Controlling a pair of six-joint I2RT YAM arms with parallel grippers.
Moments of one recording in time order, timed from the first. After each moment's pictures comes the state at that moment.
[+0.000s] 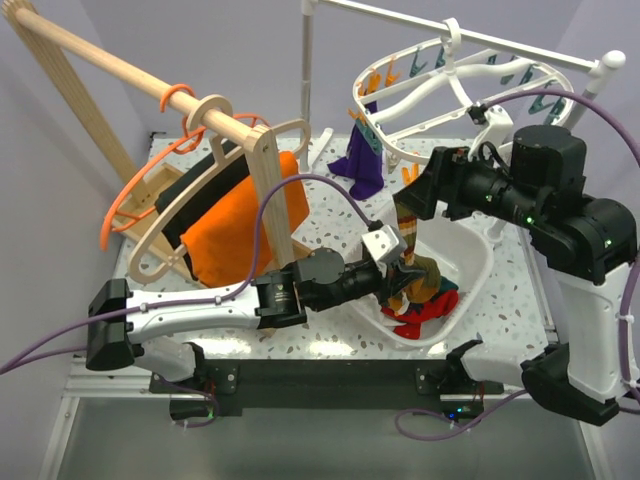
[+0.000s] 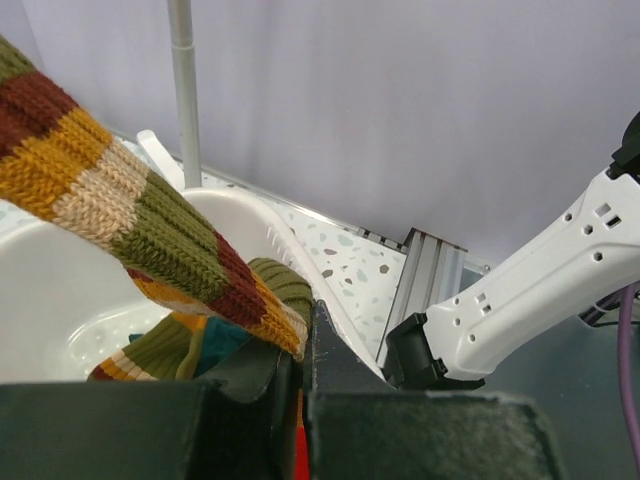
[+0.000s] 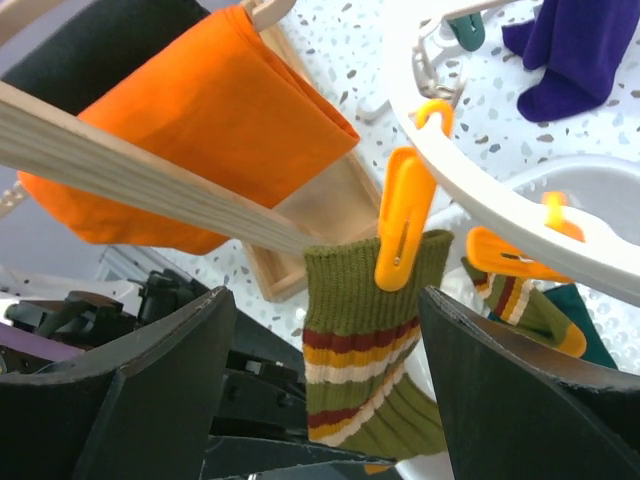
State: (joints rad) left arm -1.33 1.40 1.15 0.28 -0.13 -0.20; right arm 0.46 1.22 2.07 -1.26 -0.21 0.39
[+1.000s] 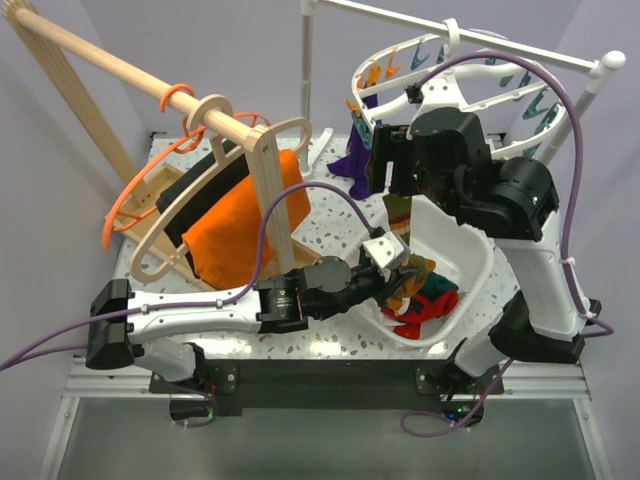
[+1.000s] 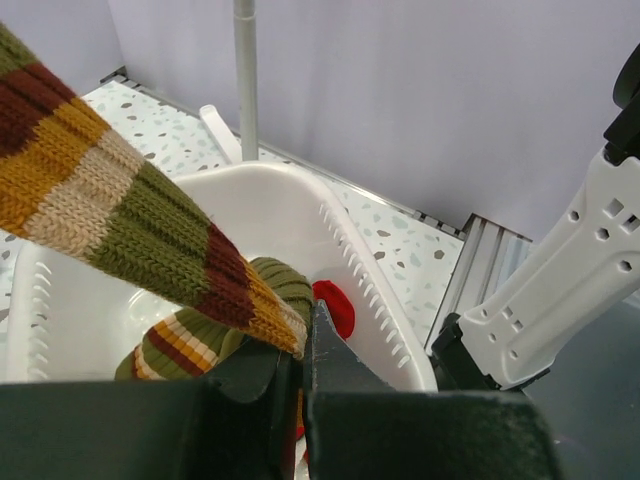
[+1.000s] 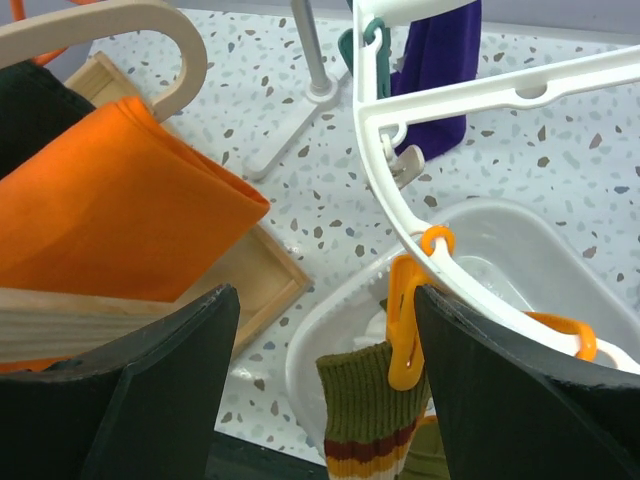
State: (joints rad) left arm -1.37 1.41 1.15 0.22 -0.29 -0.15; right arm 0.88 1.54 2.41 -1.37 0.51 0.47
